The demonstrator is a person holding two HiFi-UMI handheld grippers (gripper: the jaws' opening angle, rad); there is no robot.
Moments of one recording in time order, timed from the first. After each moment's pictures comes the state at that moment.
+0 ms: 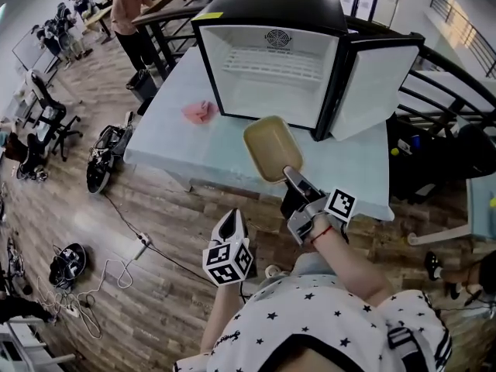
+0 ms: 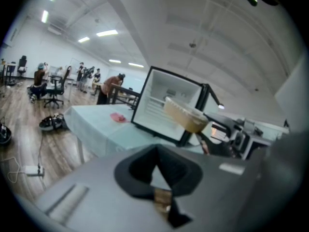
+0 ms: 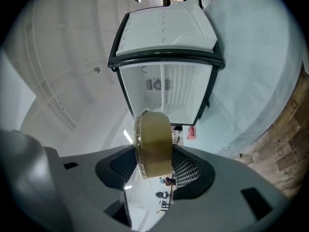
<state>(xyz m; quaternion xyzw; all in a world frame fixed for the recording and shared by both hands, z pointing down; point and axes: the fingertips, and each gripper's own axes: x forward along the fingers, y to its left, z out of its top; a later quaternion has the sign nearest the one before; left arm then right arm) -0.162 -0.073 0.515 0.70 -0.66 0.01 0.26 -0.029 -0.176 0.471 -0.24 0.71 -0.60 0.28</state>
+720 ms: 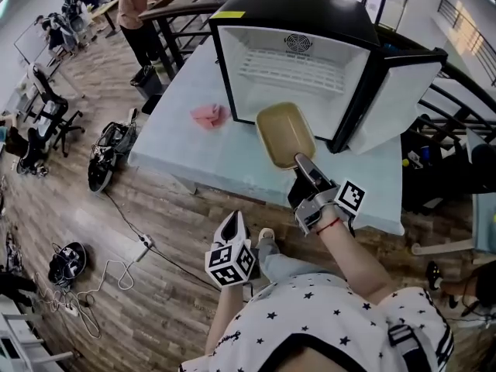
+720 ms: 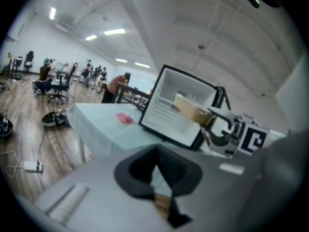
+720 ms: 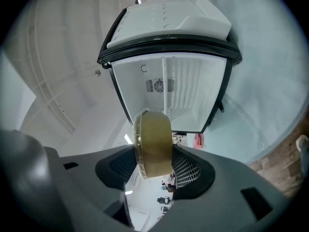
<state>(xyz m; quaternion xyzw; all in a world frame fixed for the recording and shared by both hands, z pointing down) -0.209 -0.113 0.532 0.68 -0.68 0.00 0.28 -0.059 -0.248 0.459 -0.24 0.70 -0.59 0.31</state>
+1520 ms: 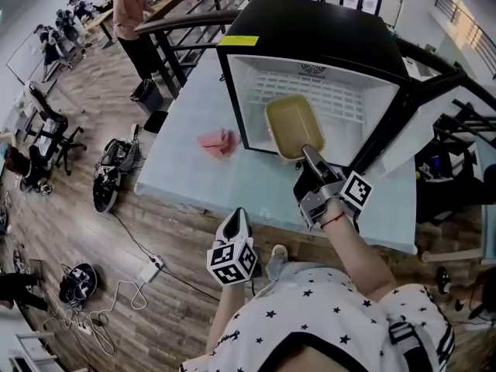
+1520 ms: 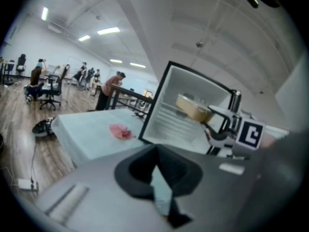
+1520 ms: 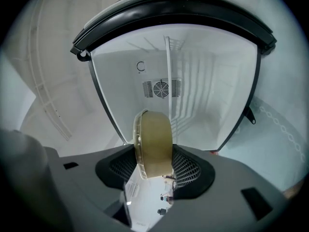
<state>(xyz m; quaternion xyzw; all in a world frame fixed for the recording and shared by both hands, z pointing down) -0.264 -0.231 0.511 0.70 -0.67 0.01 0.26 -0.095 -0.370 0.433 -0.27 0.68 -0.58 0.35</state>
